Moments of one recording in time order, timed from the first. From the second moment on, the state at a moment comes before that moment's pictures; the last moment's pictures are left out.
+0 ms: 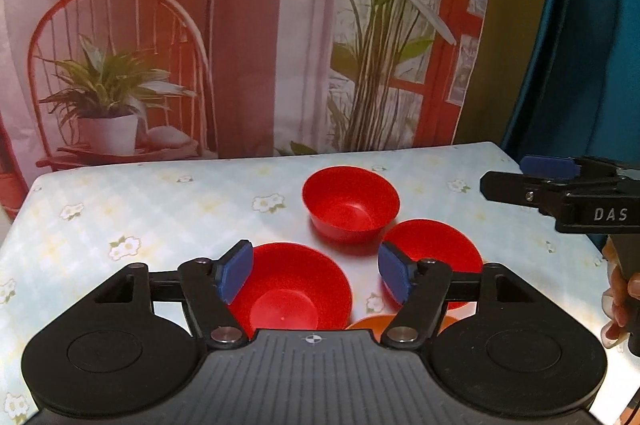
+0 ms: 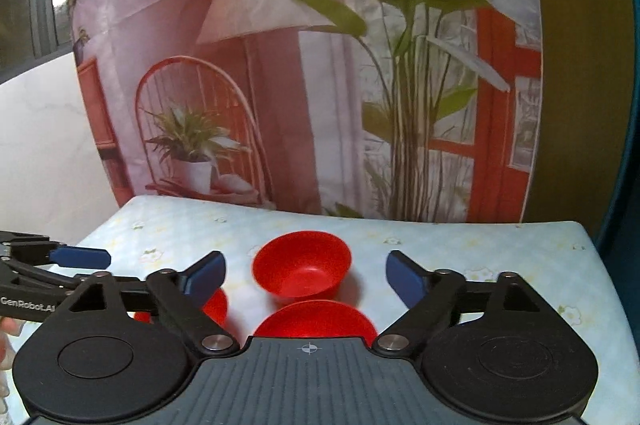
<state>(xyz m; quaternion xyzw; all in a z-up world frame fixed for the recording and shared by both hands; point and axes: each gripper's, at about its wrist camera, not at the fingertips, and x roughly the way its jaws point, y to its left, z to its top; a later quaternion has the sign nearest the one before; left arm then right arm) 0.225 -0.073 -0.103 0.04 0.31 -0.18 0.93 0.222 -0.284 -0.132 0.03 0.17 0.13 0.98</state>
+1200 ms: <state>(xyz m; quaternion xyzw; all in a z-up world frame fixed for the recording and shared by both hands) 0.279 -0.134 -0.159 0.06 0.40 -0.24 0.88 0.262 -0.323 -0.217 0.08 0.25 0.12 0.96</state>
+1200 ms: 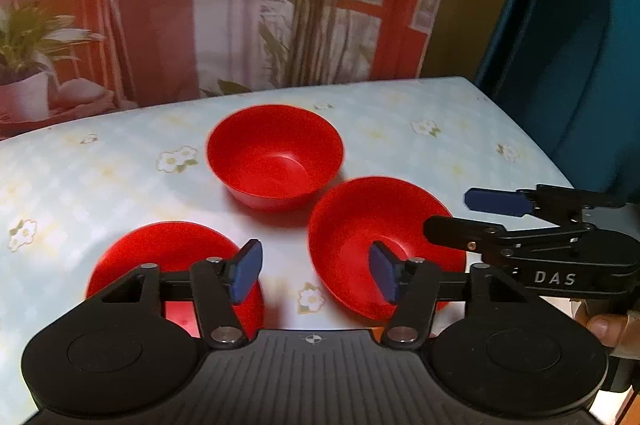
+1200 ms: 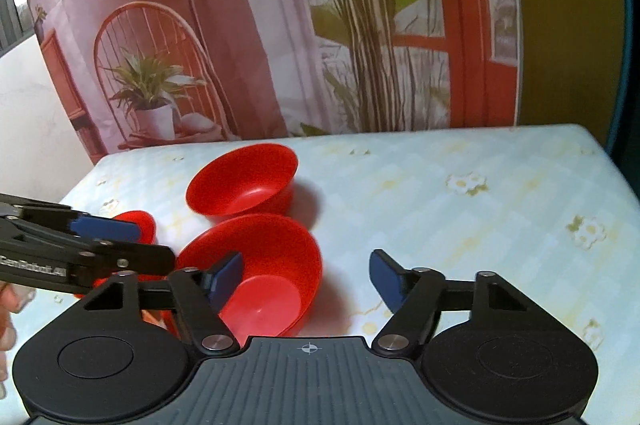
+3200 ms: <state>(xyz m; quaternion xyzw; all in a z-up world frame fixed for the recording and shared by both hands) 0.250 -0.022 -0.122 -0.02 0.35 -0.22 0.91 0.247 -0.203 -0.180 0.09 0.25 0.16 0.95</state>
